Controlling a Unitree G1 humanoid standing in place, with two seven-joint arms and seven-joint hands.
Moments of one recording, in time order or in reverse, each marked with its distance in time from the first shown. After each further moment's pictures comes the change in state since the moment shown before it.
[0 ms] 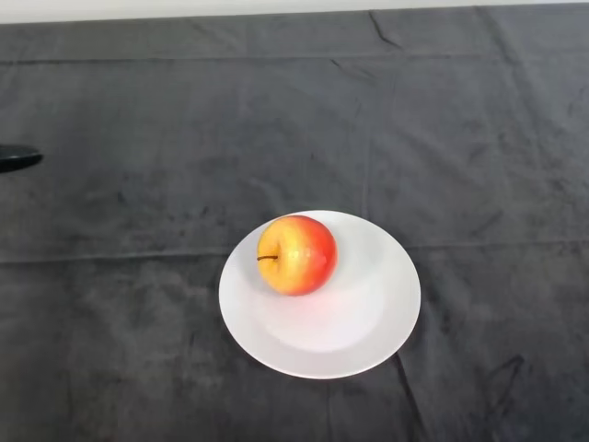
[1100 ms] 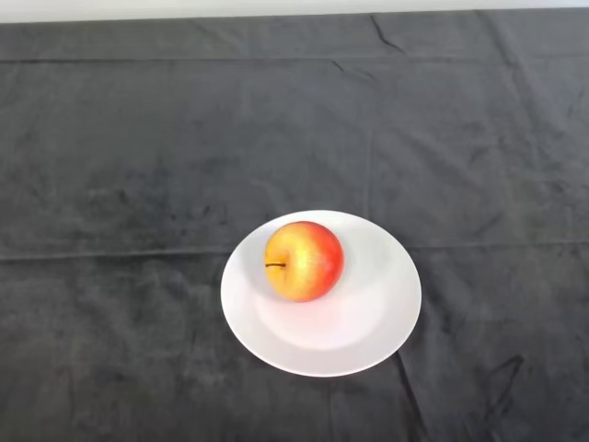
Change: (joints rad) left arm 0.005 0.126 0.200 0.258 -0.019 -0.086 0.165; right arm 0.000 -0.001 0.000 -0.004 0.000 -0.001 0.000
